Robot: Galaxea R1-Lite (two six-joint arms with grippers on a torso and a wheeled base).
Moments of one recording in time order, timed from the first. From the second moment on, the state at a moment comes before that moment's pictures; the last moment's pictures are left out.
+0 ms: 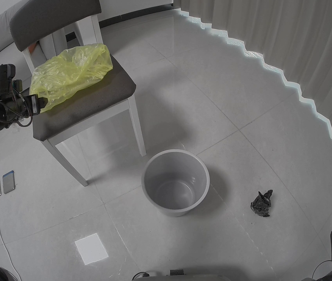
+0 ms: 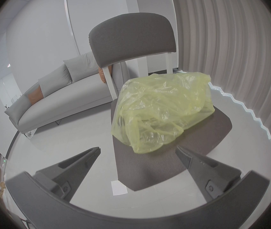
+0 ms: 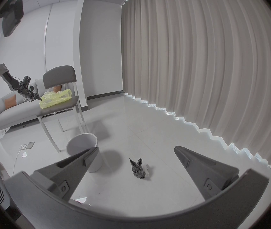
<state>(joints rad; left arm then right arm) 0.09 1.71 -1.25 -0.16 0.17 0.00 0.00 0.02 -0.02 0.00 -0.06 0.03</state>
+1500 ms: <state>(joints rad) 0.16 2.00 -1.61 -0.09 0.16 -0.01 0.00 0.02 -0.02 0.00 -0.06 0.00</state>
